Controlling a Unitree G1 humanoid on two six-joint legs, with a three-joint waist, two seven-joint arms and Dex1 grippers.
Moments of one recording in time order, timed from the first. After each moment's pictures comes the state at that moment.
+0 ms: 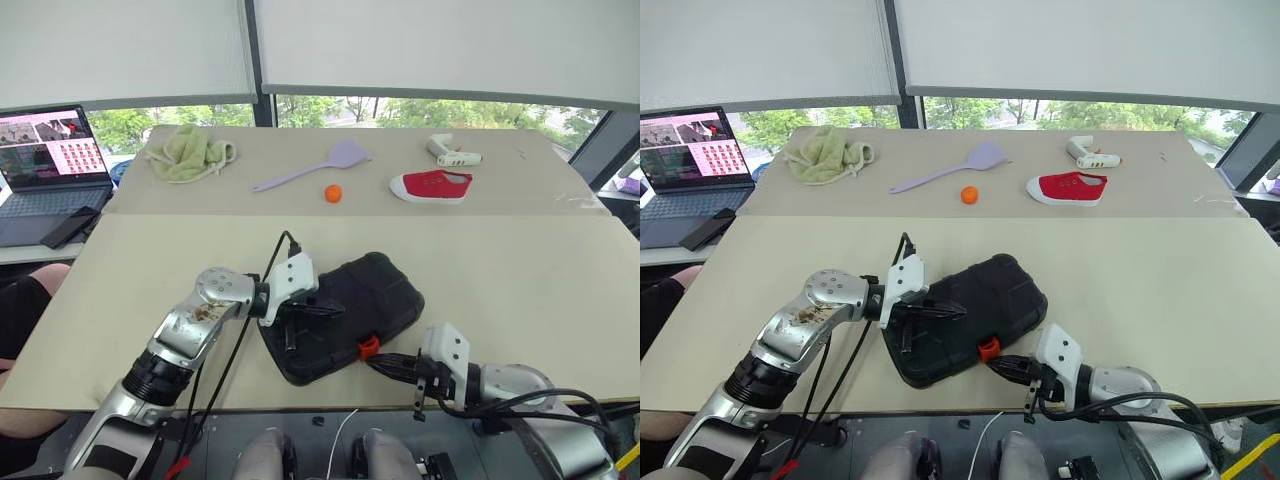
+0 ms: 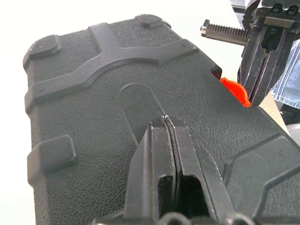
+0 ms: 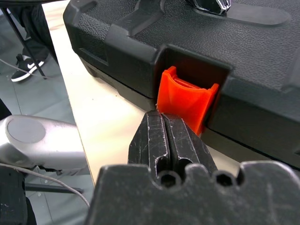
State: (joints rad) left arm -0.48 0.52 -0.34 -0.14 -0.25 0.49 -1.09; right arm 0.14 -0.62 0.13 -0.49 0.33 0.34 0.87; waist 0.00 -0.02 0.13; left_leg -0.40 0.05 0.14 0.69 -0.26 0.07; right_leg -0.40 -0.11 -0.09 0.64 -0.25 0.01
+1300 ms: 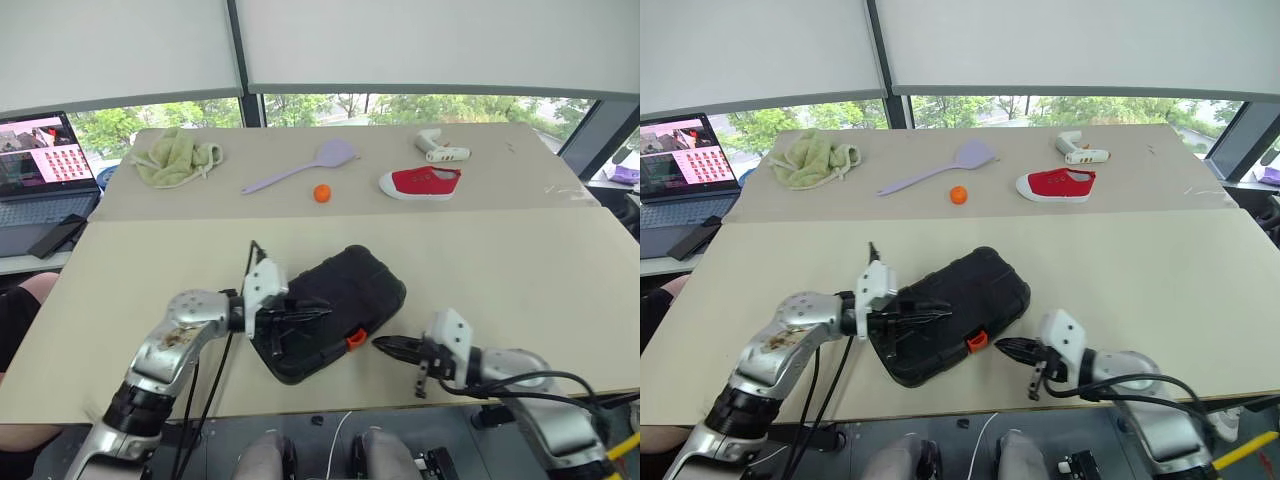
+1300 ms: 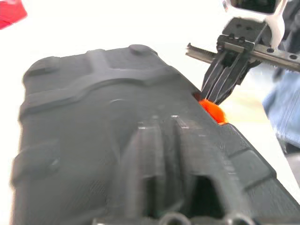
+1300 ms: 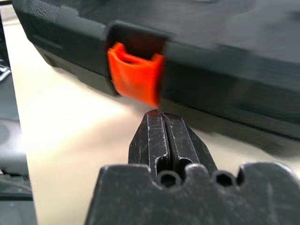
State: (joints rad) left arm -0.25 0.54 -0.11 -0.20 -0.40 0.31 -1.06; right arm 0.12 -0.65 0.02 -0.36 0.31 0.25 0.95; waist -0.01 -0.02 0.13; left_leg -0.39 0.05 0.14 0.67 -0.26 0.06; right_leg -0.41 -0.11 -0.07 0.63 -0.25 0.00
